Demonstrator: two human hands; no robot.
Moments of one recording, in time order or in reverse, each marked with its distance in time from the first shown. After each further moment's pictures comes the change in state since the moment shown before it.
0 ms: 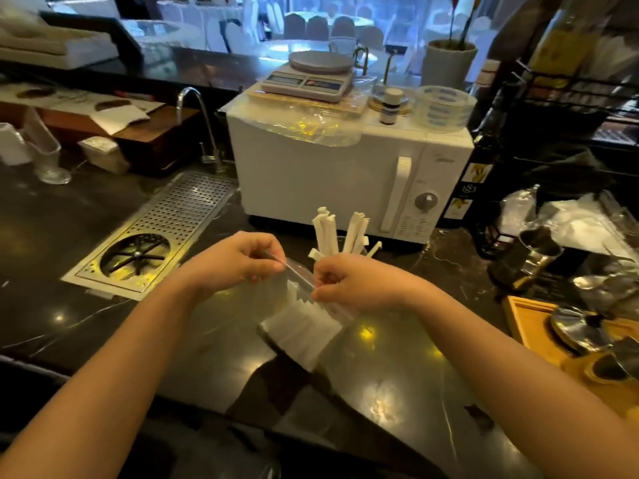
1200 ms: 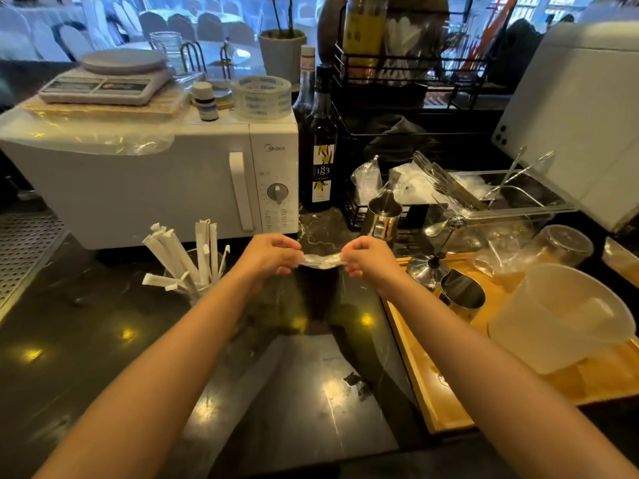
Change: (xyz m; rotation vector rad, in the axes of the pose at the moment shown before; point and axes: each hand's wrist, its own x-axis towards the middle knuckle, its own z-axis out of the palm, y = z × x) left_hand 0.141 0.083 0.188 -0.260 -0.028 -0.107; right_hand -0.097 0.206 -0.031 0.871 0.801 0.524
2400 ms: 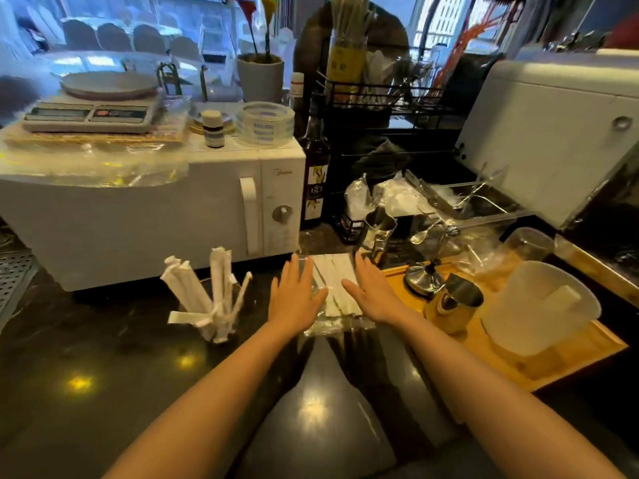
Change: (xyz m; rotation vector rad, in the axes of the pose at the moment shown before) left_hand 0.023 -0.054 0.001 0.831 -0.086 0.331; right_hand -0.010 0.017 0.043 -0.871 0.060 -0.055
